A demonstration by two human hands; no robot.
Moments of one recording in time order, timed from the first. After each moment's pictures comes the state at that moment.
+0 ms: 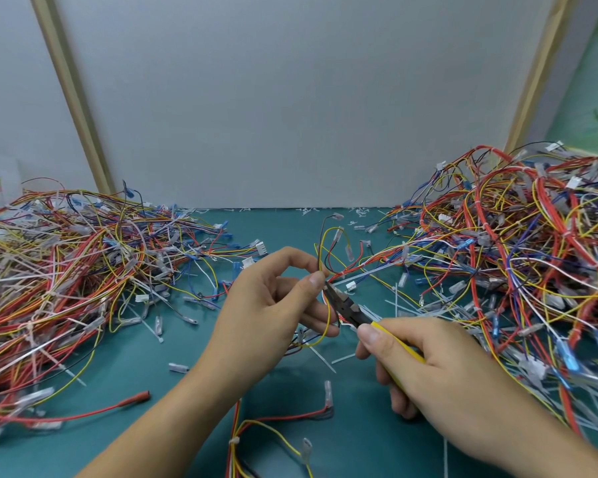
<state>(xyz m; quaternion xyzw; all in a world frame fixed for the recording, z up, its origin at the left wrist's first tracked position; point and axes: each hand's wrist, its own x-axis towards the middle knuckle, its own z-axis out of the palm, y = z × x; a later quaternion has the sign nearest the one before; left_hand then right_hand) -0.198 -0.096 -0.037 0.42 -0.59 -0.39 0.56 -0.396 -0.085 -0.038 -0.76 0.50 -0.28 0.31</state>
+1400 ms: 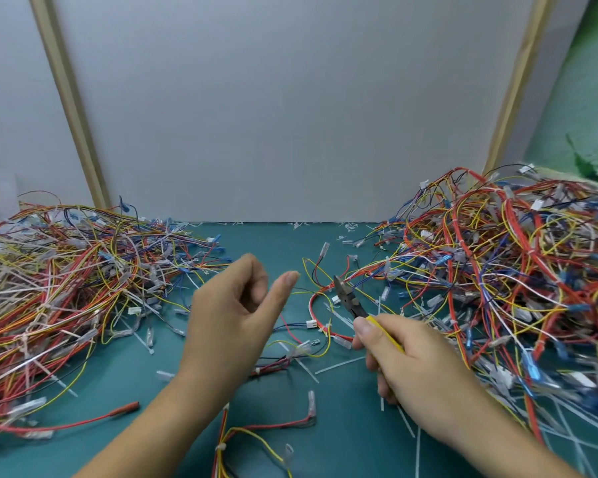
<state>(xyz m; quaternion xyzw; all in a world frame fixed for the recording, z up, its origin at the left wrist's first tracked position) -0.194 -0.092 -0.035 0.51 -0.62 -0.03 0.60 -0.403 -0.101 -0.050 -0.73 0.51 -0.35 0.28</state>
